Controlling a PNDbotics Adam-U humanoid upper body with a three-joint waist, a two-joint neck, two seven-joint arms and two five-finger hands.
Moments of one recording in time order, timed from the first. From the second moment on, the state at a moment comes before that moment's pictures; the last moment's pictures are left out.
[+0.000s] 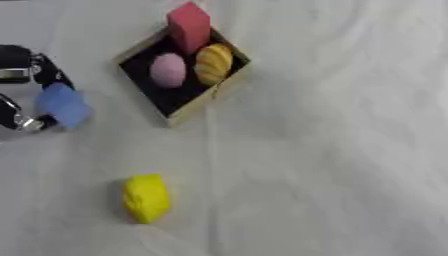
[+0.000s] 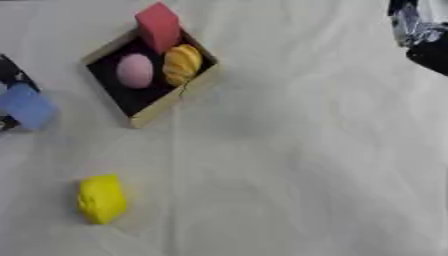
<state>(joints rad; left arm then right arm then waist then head) -0.89 0.83 -0.31 -1.31 -0.54 -0.46 -0.65 -0.37 -0.88 -0.01 -1.99 -0.02 -0.04 -0.19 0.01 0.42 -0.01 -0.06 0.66</state>
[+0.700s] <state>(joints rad) -1.08 0.67 -0.27 -1.23 -0.59 -0.40 -0.57 -0.39 -0.88 -0.01 -1.99 -0.04 -0.06 -0.18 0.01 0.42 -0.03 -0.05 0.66</state>
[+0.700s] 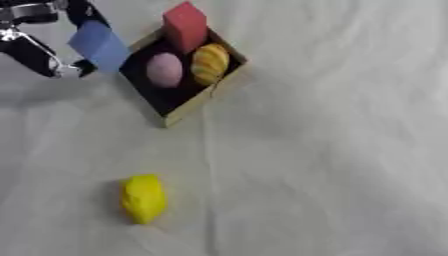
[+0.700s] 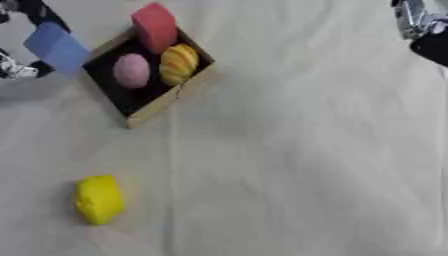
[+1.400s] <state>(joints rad) -1.12 0.58 -0.21 -1.05 -0.76 -0.41 -0.43 -0.41 -0.88 0.00 -1.99 -0.04 -0.06 -0.17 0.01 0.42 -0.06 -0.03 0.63</state>
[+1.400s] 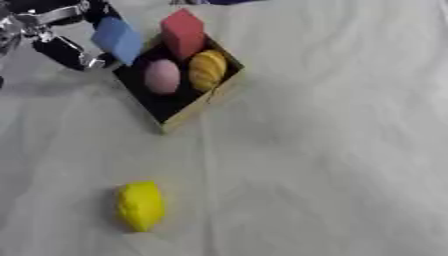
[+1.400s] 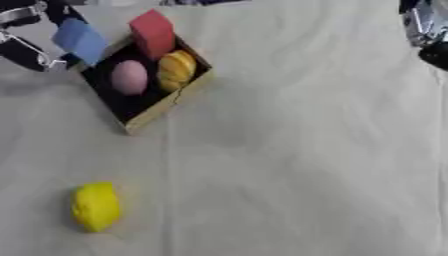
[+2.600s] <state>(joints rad) -1.13 0.55 -0.21 -1.06 -0.87 -0.44 -0.42 -0.40 -0.87 0.00 -1.99 -0.05 -0.05 -0.16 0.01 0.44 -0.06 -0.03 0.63</state>
